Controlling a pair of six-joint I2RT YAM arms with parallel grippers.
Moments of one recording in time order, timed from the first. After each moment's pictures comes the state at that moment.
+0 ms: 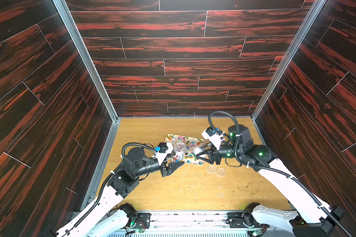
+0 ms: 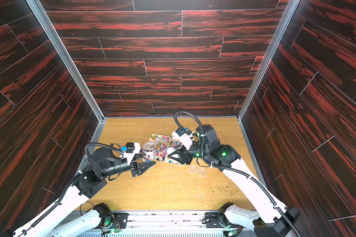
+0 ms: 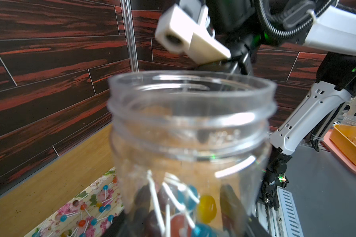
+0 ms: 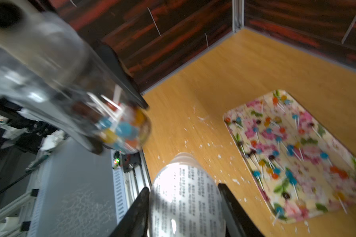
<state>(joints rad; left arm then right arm) -0.62 0.82 0.80 -0.10 0.59 0.03 0.64 1.14 1.21 -0.67 -0.61 0.02</state>
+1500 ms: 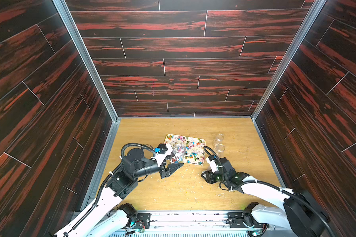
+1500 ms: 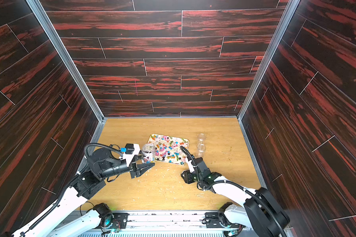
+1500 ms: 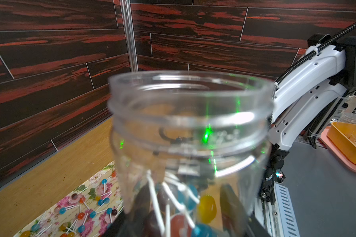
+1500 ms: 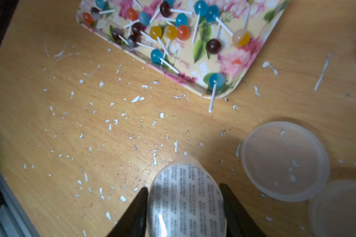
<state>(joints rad) -0.62 0.80 0.80 -0.14 0.59 0.03 0.68 1.24 0.44 -0.06 -0.16 0.38</state>
